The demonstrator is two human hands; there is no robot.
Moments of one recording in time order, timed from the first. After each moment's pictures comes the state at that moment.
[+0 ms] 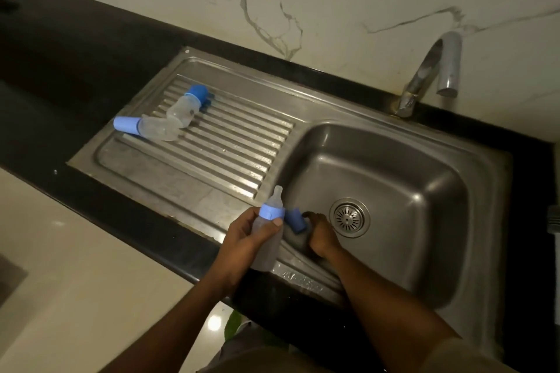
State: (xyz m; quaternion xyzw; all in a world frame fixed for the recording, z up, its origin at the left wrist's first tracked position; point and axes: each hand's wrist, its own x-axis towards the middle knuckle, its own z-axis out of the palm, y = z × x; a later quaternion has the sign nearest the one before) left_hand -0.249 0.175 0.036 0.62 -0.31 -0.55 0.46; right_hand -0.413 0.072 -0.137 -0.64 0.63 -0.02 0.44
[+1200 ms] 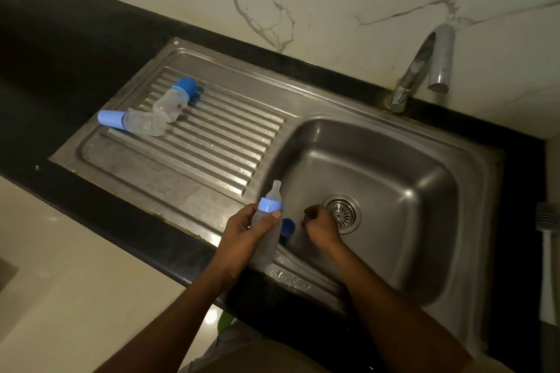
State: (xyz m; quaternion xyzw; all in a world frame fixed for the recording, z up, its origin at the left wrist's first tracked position) left_hand -0.269 0.163 0.034 0.64 -0.29 -0.56 0.44; right_hand -0.426 0.067 -0.096 -0.50 0.67 -0.13 0.54
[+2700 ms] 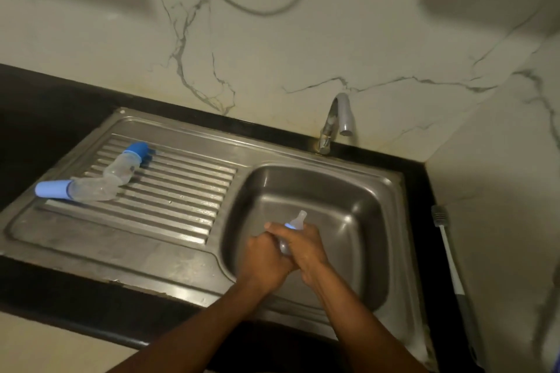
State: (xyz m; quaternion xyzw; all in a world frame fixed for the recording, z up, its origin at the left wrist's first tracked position) left_hand -0.327 0.124 0.050 0.65 -0.60 -0.38 0.27; right_hand -0.418 0.100 0.059 -0.31 0.66 -0.40 0.56
